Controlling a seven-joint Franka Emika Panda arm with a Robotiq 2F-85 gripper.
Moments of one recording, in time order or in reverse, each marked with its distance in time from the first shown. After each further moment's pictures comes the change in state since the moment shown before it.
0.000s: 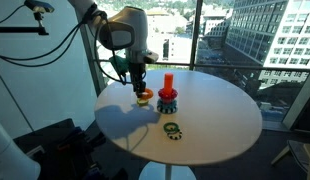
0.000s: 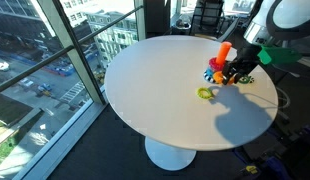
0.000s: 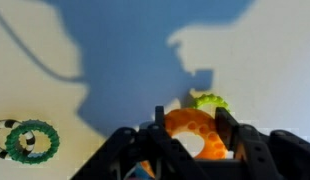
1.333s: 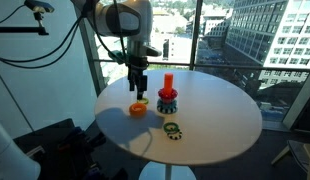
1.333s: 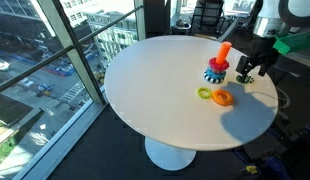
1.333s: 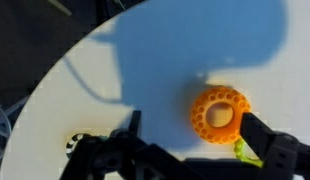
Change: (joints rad) arm -0.027 -0.054 -0.038 0.061 -0.254 -0.312 0.121
